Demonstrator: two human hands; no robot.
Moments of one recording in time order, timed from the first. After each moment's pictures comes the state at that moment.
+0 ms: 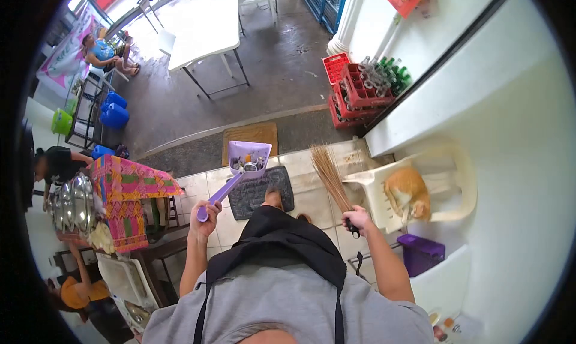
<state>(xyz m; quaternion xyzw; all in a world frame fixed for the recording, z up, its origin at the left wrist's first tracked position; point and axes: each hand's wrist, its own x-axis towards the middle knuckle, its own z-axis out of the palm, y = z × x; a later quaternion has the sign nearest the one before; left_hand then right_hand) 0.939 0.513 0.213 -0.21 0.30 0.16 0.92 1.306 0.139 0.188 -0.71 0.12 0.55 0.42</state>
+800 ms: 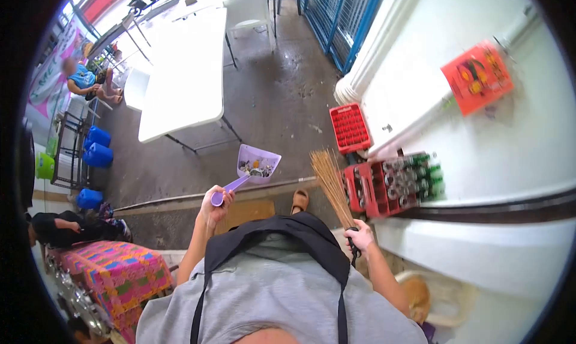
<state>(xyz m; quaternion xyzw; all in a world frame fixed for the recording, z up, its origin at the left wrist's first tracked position) 1.477 1.032 0.058 -0.09 0.38 0.10 0.91 1.743 0.608 0.095 -0.77 0.06 0.47 0.41</state>
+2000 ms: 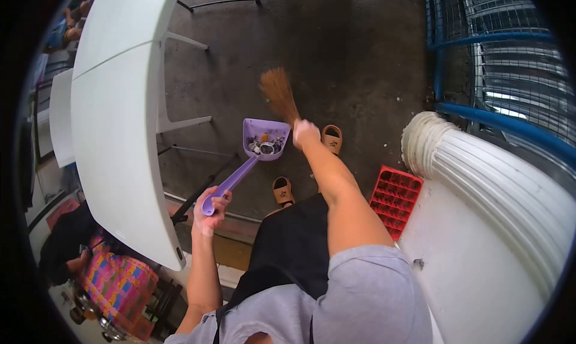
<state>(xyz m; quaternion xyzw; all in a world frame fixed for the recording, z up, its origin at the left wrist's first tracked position) 1.964 1.624 -0.373 -0.40 0.40 0.22 0.79 2.303 1.645 -0.547 -0.74 -0.53 0.42 -0.06</state>
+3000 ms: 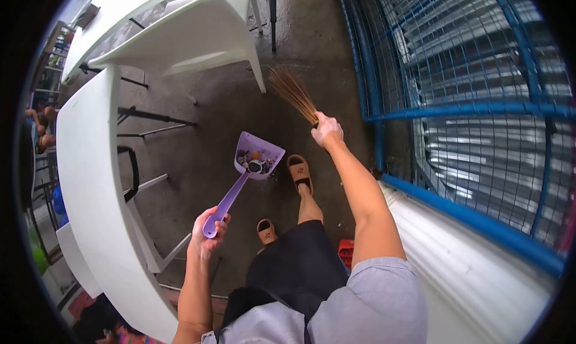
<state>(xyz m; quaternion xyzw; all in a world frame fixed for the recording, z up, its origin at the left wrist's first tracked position) 2.405 1.980 -0.328 -0.22 0.49 0.09 0.84 2.831 1.939 -0.424 -0.89 -0.32 0.31 0.05</state>
